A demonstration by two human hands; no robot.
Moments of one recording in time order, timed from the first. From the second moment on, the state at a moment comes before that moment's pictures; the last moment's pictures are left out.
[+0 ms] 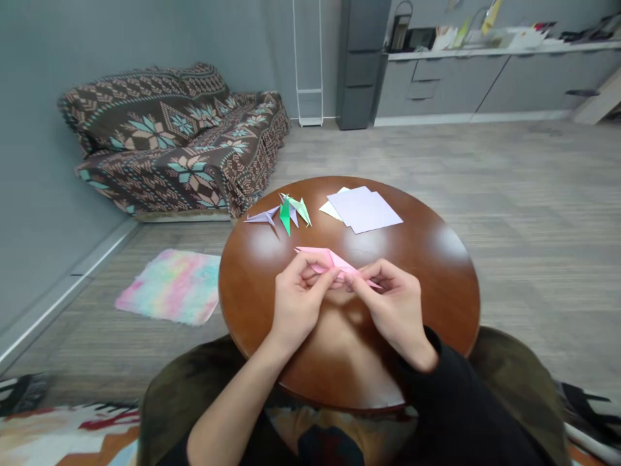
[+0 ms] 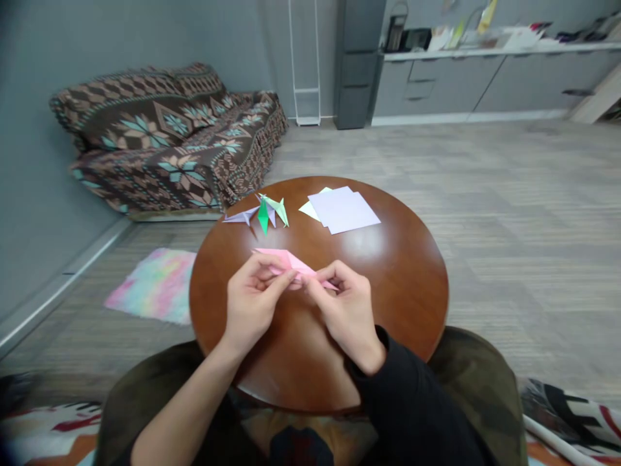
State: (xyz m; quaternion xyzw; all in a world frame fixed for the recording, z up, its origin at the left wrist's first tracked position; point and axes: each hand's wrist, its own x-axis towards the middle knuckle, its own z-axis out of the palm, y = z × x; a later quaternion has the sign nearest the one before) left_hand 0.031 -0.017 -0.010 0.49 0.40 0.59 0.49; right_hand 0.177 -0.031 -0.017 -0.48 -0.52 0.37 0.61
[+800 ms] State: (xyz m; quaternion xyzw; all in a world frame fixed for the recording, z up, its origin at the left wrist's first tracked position) left_hand 0.019 0.102 0.014 0.67 0.39 0.34 0.53; right_hand 0.231 0.109 -0.008 -0.38 -0.70 0.40 0.46
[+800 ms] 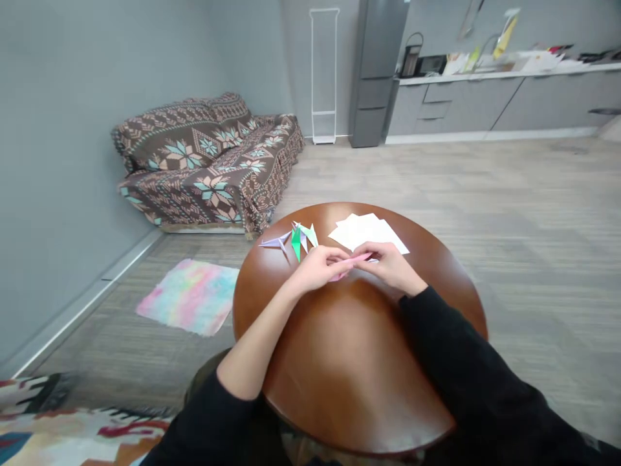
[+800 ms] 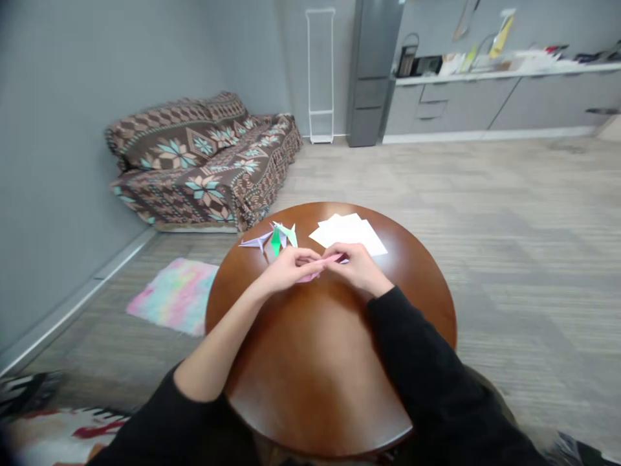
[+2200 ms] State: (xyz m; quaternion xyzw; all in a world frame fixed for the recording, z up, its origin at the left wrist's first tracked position) left_hand 0.031 0.094 -0.002 0.43 0.38 0.37 0.73; right_hand 0.223 0.106 -0.025 -0.36 -0.49 0.63 0.48
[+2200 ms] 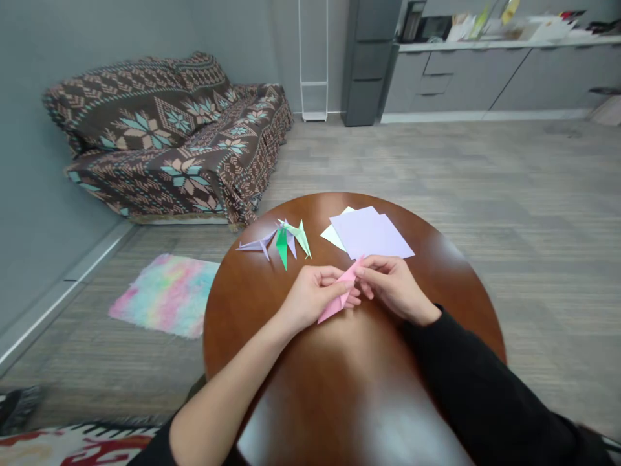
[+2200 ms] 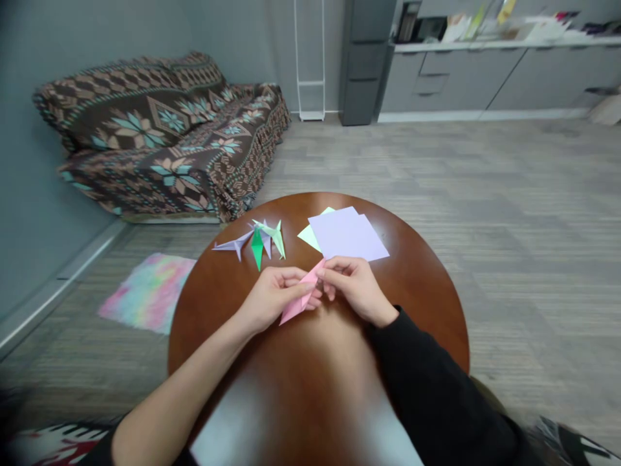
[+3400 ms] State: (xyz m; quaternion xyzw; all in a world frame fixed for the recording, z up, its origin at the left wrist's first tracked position) left_hand 0.034 0.097 -0.007 0.42 0.41 0.50 0.63; right_hand 0.202 0.090 -0.020 -0.40 -0.61 0.52 0.43
